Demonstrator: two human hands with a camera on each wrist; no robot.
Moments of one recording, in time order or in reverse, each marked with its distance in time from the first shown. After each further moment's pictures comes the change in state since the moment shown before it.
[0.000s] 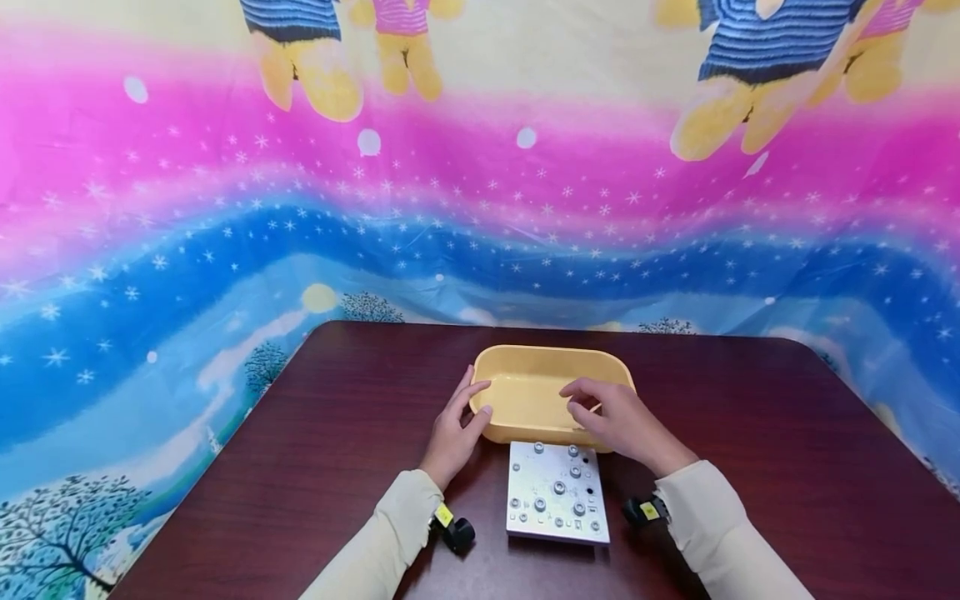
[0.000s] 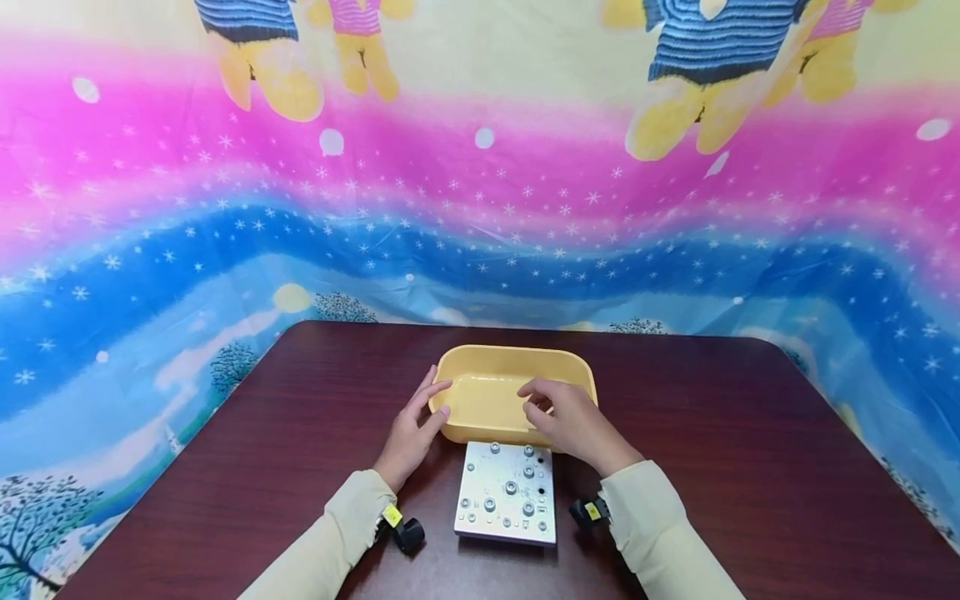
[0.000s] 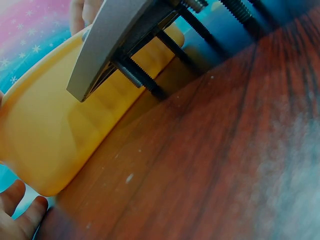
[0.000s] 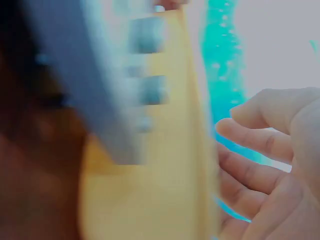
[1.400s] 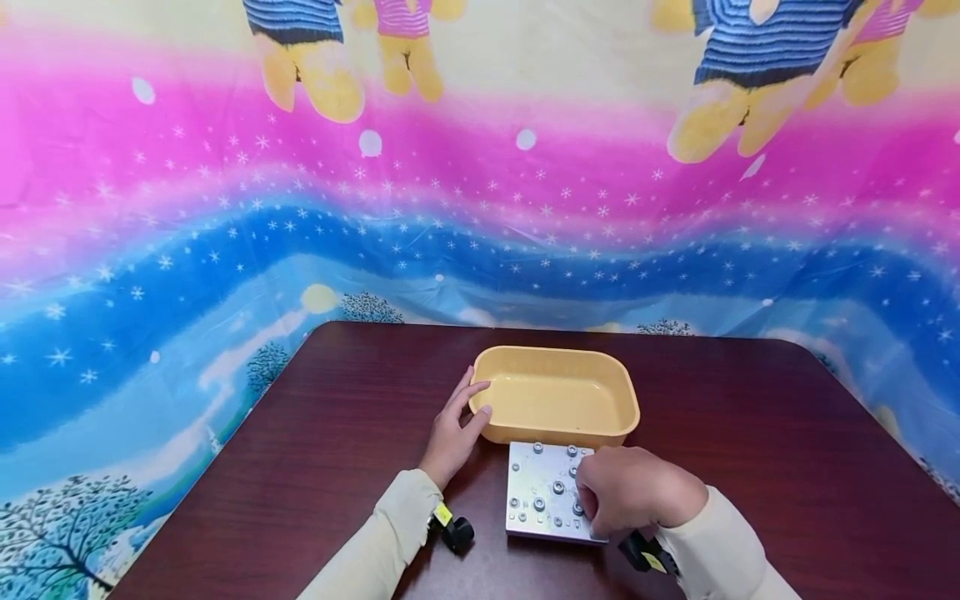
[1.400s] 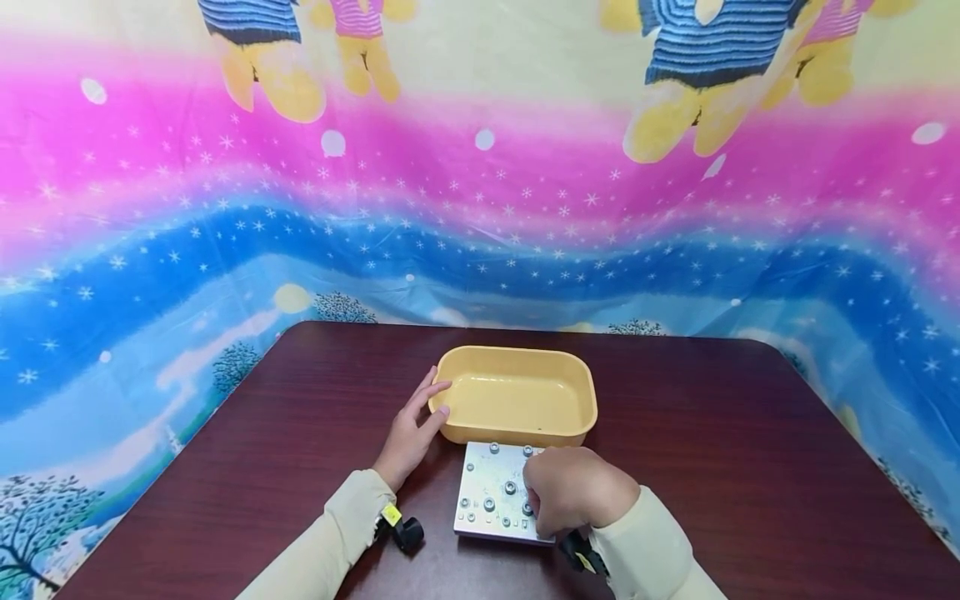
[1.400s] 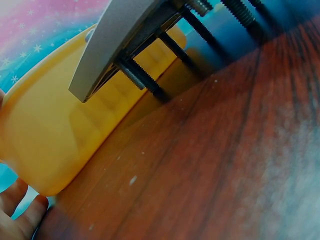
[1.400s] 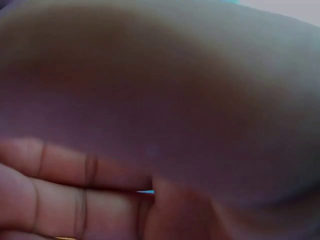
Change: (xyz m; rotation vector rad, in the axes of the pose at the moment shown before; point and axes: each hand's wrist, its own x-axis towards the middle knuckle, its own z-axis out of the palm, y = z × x) left_hand -0.002 0.003 0.002 -0.004 0.010 -0.018; right_hand -0.055 -0.077 -0.012 -0.361 -0.555 0.163
